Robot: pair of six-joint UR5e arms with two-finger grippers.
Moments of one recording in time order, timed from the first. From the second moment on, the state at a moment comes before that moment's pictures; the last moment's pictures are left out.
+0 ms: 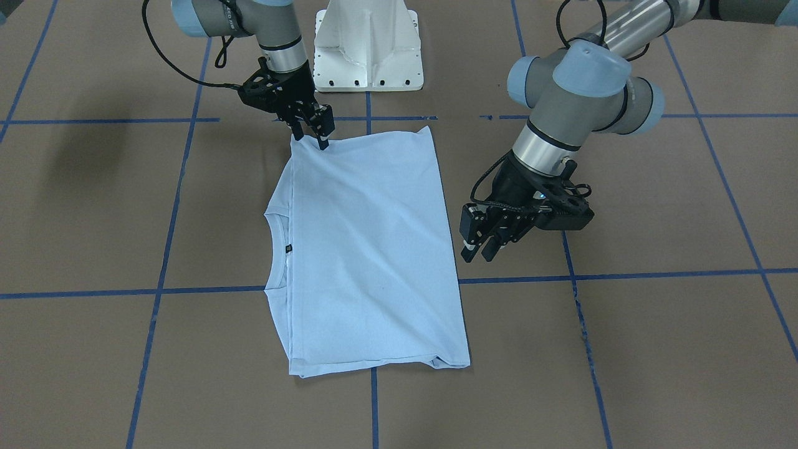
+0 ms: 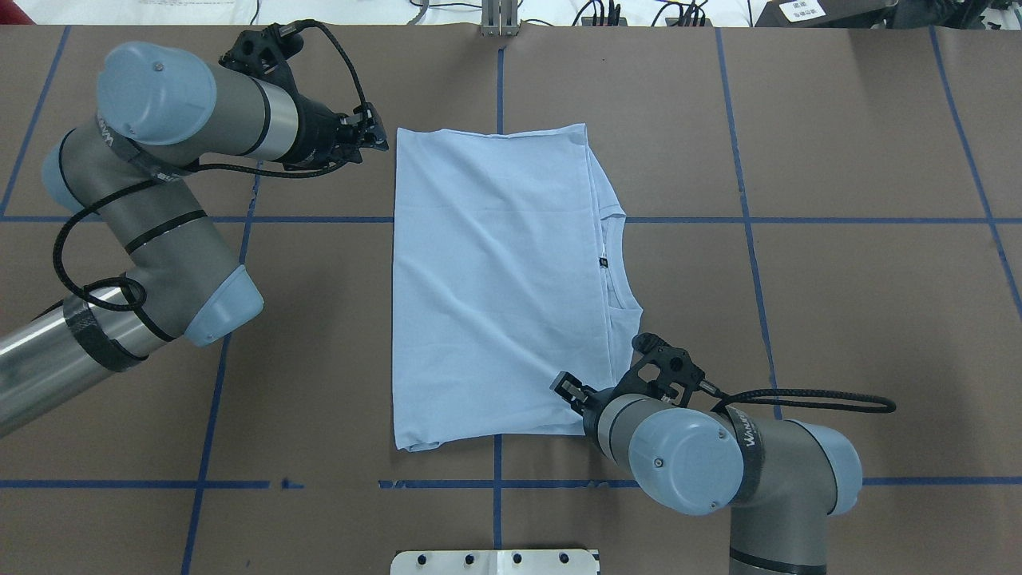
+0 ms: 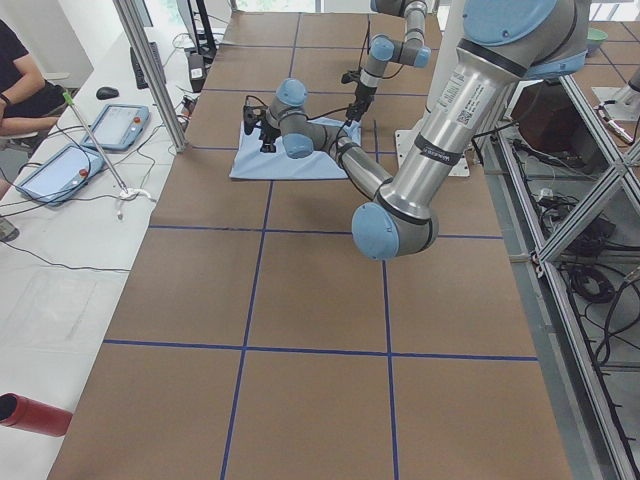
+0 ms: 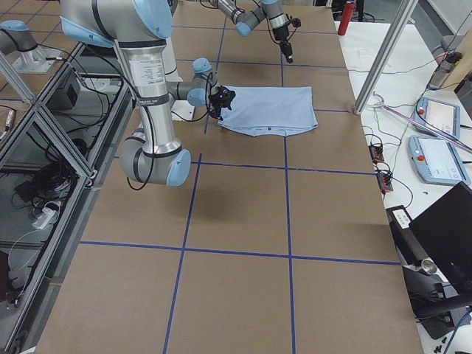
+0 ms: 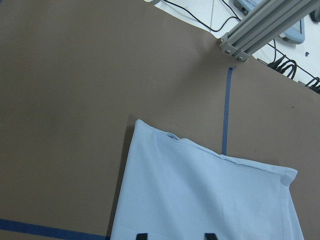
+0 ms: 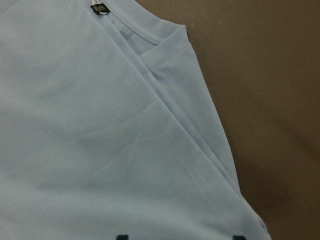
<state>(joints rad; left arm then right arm) -0.79 -2.13 -1.61 -2.17 -1.85 -1.46 0.19 -1.23 1.95 -1.38 1.43 2.07</state>
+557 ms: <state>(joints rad) -0.79 -2.11 -1.63 -2.17 -1.85 -1.46 0.19 -1.24 1.93 -1.38 1.43 2.07</state>
